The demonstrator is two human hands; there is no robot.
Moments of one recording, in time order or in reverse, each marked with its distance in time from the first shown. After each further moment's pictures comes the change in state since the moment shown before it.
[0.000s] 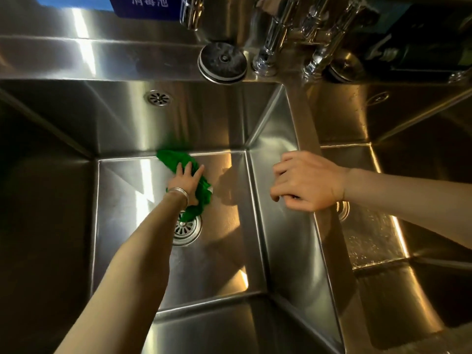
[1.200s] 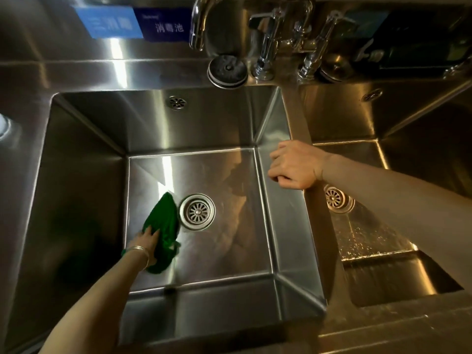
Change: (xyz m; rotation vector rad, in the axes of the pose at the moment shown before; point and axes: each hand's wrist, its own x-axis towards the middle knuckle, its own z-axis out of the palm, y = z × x) left_hand -0.182 -0.068 0.067 0.171 -0.363 -0.227; right_hand 0.001 -0.002 -0.010 -0.107 -0.025 0.004
